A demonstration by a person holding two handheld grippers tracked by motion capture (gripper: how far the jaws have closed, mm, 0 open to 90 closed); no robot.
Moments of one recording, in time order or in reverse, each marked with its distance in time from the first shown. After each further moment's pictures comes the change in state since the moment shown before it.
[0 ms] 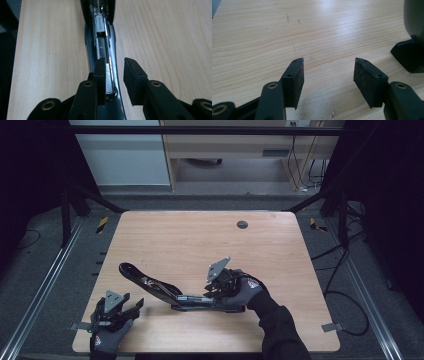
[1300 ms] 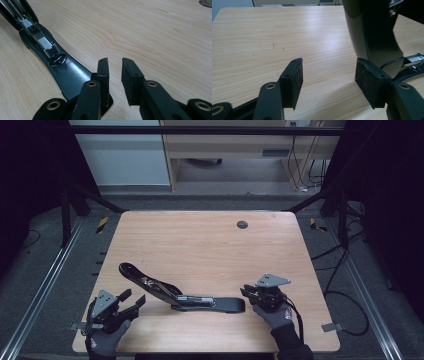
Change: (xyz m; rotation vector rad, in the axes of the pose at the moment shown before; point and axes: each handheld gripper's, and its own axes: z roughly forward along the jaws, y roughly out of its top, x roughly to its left) left arm -0.010 0.021 -0.030 -0.166 -0.124 -0.054; right arm 0.027 -0.117 -0.043 -0.288 -0.419 0.511
